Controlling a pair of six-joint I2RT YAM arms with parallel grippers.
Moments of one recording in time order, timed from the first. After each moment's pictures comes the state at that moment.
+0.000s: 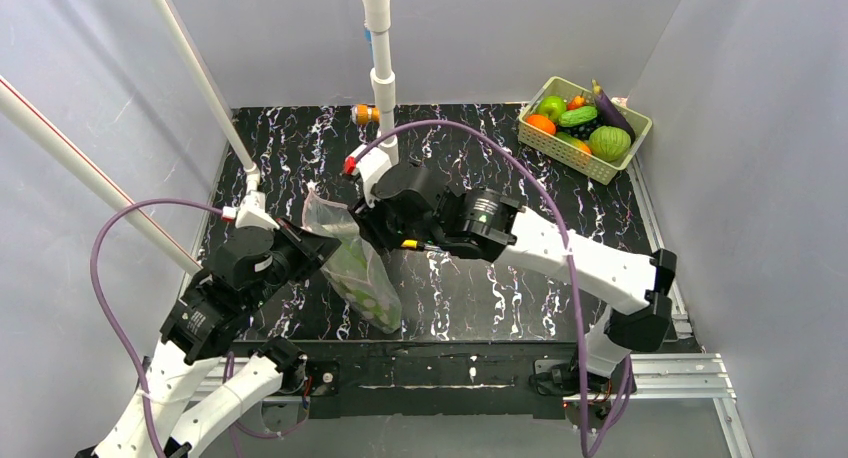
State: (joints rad) left arm -0.59 0.57 0.99 -0.88 -0.17 -1.07; right arm 1.26 1.64 1.83 -0.74 0.23 0.19
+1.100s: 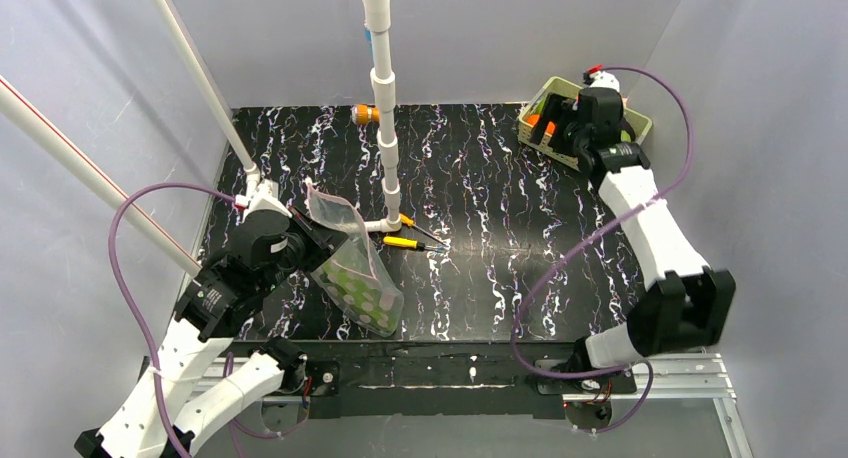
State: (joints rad) left arm -0.59 0.68 1.03 -0.87 -0.17 -1.06; right arm 0.21 1.40 1.35 -0.43 0.11 0.36
